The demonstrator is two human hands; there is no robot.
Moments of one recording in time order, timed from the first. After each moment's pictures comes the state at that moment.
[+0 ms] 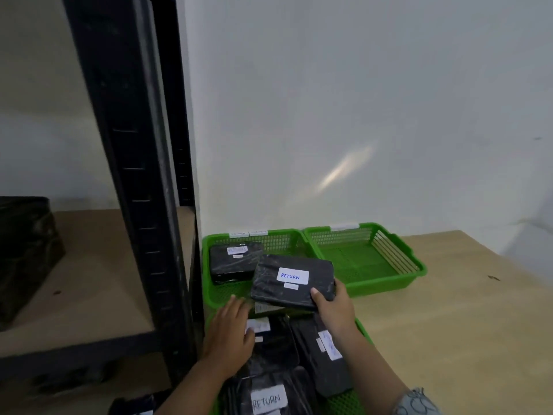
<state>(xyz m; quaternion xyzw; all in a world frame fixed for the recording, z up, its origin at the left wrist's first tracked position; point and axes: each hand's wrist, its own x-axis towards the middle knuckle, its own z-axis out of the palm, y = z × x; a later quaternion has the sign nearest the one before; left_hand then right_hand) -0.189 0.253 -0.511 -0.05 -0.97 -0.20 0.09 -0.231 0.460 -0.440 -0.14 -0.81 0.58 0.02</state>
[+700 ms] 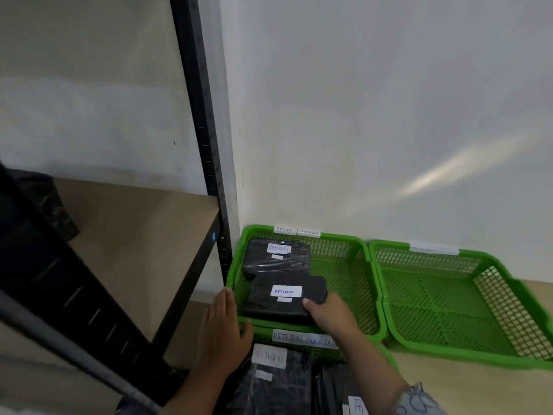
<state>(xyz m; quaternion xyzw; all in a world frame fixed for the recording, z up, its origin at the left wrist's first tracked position) -0.248 0.239 -0.549 0.24 -0.96 -0.15 0.06 -0.375 0.415 -0.491 0.02 -0.91 0.33 -0.25</state>
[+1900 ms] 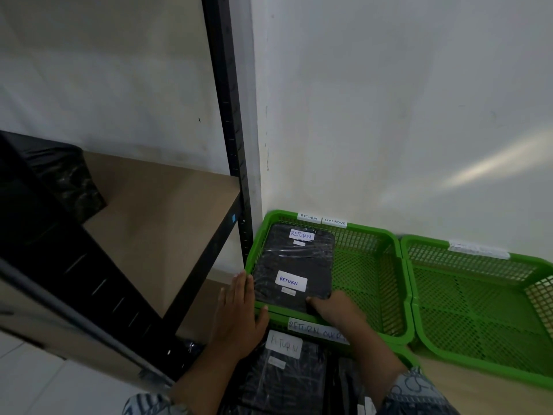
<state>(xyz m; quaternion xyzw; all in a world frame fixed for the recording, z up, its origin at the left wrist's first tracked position) -0.248 0.240 -0.558 0.22 -0.96 -0.14 0.05 -0.387 0.399 -0.525 0.08 -0.91 0.24 -0.32</state>
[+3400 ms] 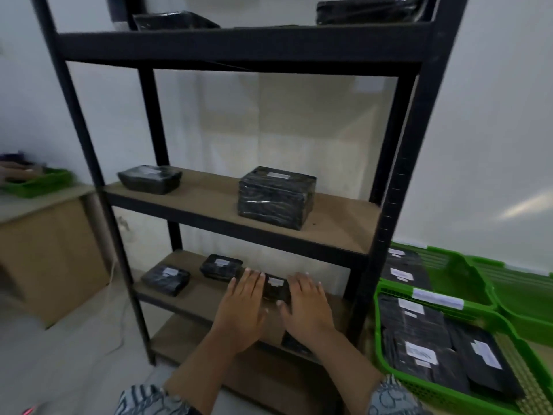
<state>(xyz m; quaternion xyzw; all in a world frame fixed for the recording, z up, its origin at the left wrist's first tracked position) 0.154 0.077 -0.429 0.17 -0.98 0.01 0.13 0.056 0.202 -0.412 0.43 -0.89 0.18 0.02</state>
